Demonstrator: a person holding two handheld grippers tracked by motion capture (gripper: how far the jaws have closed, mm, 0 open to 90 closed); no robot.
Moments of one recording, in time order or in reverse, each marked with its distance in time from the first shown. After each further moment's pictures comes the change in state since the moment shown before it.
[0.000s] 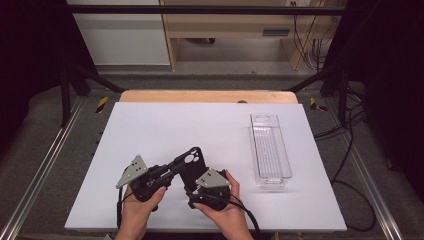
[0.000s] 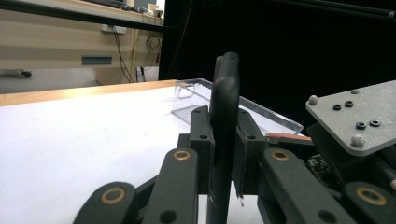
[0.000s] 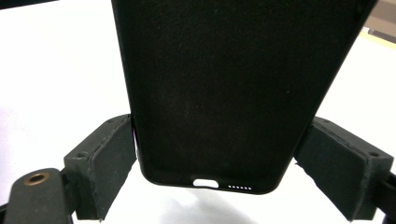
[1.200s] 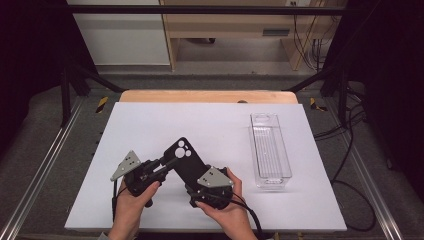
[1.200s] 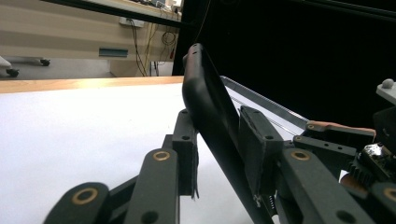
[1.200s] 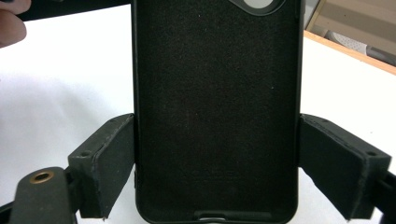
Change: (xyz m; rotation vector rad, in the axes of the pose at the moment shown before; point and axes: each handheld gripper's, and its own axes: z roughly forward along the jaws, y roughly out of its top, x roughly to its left) left arm 0.023 -0.002 -0.004 0.012 0.050 -0.053; right arm -0.004 0.008 -0.011 -0.038 0.009 -0.028
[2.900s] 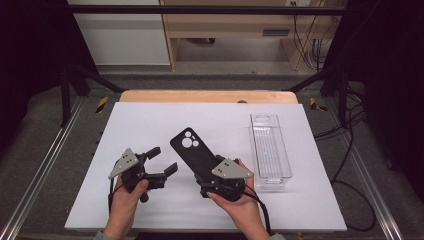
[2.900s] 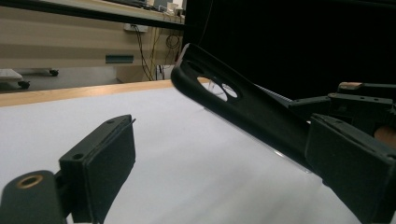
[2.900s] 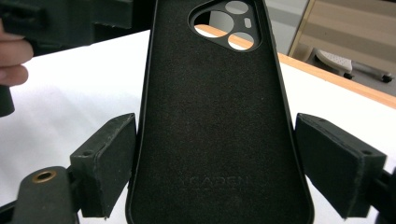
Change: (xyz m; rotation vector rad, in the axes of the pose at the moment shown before) left arm 0.017 -0.001 -0.001 -0.004 0.012 0.061; right arm -0.030 0.013 -0.022 -0.088 -0.019 0.032
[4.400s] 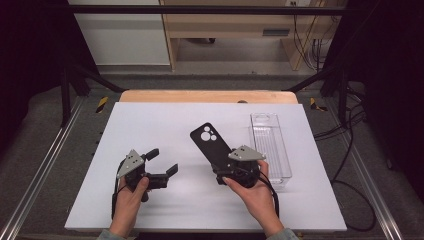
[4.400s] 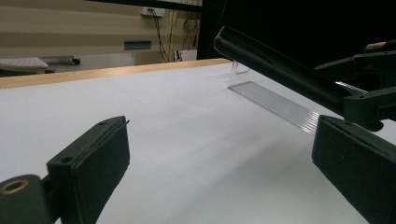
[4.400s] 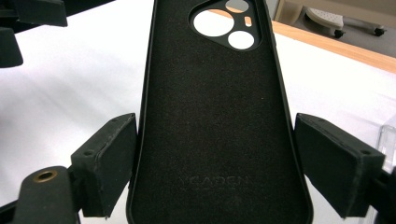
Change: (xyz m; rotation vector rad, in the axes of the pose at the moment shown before) left arm 0.011 -0.019 0.009 0.060 0.076 0.033; right arm -0.051 -0.002 -0.001 0.129 -0.039 0.099
